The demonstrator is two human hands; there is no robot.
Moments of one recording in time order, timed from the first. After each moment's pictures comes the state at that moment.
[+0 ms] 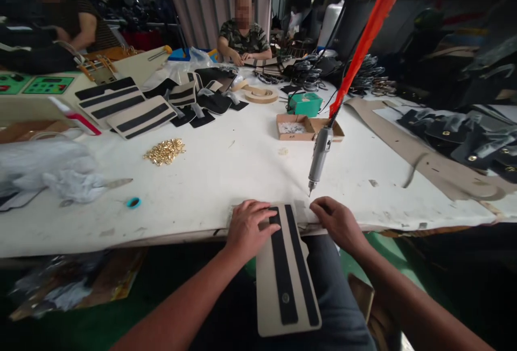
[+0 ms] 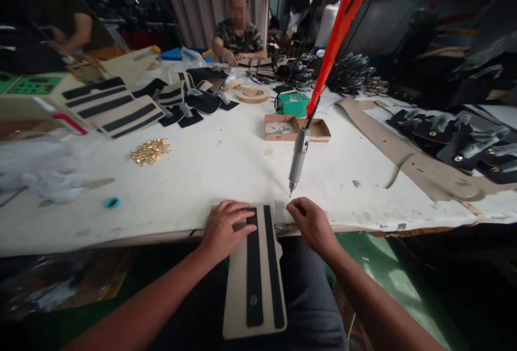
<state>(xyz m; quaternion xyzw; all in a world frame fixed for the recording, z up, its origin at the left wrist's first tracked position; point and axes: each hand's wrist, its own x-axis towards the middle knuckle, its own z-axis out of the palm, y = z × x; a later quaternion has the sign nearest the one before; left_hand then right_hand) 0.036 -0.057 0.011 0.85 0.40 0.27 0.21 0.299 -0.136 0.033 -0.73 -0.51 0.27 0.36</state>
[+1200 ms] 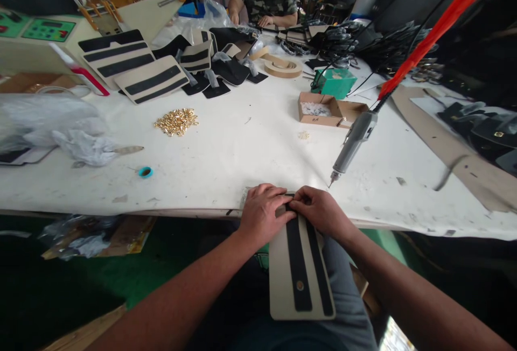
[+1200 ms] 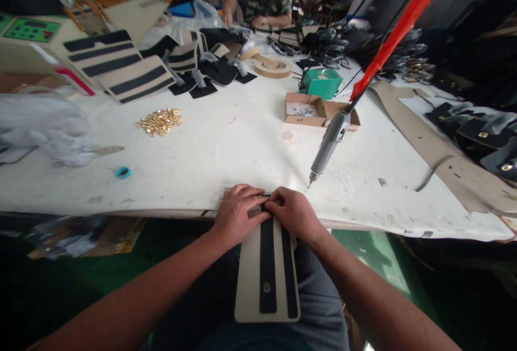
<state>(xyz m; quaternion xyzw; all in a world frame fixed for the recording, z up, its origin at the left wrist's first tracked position) 0.035 -0.059 -0.003 0.86 0.39 0.28 0.20 0.228 -0.094 0.039 -0.69 -0.56 0.38 0.25</state>
